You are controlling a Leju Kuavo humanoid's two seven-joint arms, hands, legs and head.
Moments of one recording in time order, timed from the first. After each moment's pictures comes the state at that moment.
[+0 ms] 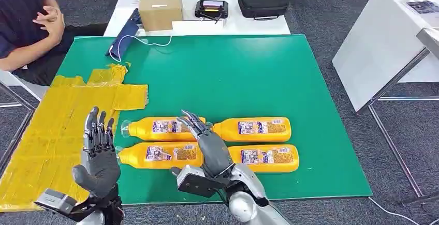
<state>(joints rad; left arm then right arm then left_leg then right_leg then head) 0.13 -0.14 -0.13 -1.68 -0.03 0.04 -0.66 -0.21 0.12 0.71 -1.34 0.57 -0.23 -0.19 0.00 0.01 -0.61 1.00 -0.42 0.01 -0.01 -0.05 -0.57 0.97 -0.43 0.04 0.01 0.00</state>
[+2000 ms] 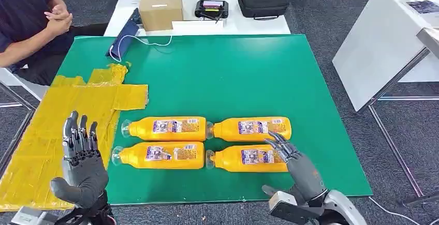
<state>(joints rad) 0.20 -0.15 -0.11 -1.81 -0.02 0.04 -0.66 0.18 -0.37 0.32 -1.82 0.61 -0.04 -0.17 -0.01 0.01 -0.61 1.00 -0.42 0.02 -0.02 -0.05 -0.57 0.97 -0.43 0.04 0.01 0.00</state>
